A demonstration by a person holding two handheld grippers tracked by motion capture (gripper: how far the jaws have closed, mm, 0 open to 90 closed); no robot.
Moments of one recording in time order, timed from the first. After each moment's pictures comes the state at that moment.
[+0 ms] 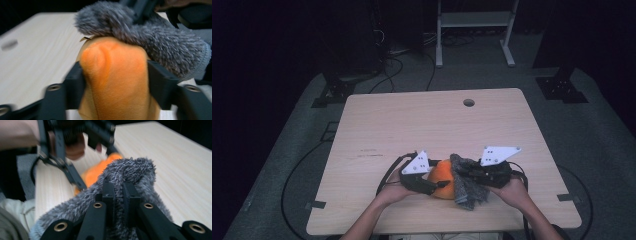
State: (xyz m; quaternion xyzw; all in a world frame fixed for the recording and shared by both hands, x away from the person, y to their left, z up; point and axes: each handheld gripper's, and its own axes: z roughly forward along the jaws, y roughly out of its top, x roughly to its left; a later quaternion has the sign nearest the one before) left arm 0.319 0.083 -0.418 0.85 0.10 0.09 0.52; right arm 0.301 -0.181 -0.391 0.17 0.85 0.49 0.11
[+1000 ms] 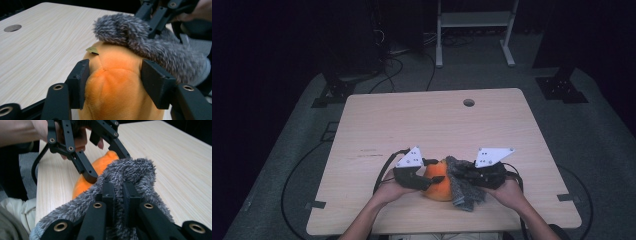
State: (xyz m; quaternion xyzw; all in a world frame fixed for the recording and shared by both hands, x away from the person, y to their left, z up) left arm 0.321 0.096 -0.414 0.85 0.13 0.08 0.51; right arm 0.302 -0.171 -0.396 0.16 0.85 0.49 0.10
